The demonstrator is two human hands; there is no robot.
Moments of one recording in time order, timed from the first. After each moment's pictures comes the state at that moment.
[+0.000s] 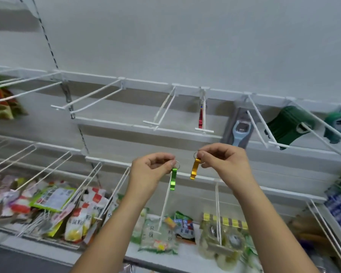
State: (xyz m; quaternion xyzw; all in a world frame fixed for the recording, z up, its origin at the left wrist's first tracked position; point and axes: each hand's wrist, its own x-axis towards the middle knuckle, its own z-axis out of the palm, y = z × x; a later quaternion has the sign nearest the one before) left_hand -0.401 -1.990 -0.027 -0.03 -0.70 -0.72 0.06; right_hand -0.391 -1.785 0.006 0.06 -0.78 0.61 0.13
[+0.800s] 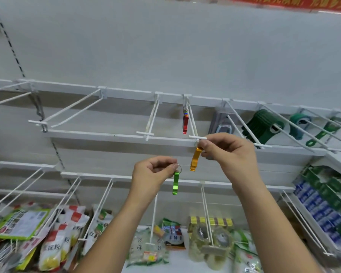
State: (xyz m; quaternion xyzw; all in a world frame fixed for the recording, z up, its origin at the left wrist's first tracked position) left_hand -0.412 -1.979 -0.021 -0.11 -0.67 -0.74 0.00; right_hand -0.365 -1.797 0.051 0.04 -0.73 0.63 0.24
